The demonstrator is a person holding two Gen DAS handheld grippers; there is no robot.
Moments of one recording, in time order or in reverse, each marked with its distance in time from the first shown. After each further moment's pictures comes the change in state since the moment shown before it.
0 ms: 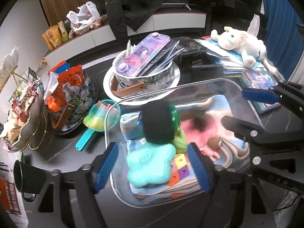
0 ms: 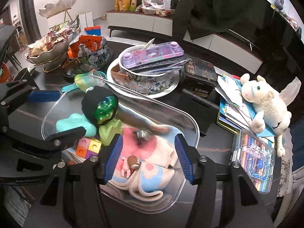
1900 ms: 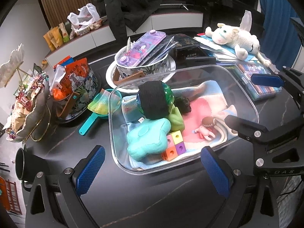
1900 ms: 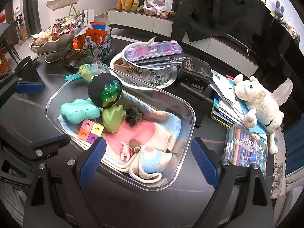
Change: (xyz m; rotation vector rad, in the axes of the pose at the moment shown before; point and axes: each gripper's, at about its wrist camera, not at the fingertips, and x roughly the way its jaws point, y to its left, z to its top) left arm -0.024 -0.005 -0.035 0.021 -0.011 0.004; right arm -0.022 0.013 -0.025 -0.079 -0.022 -0.034
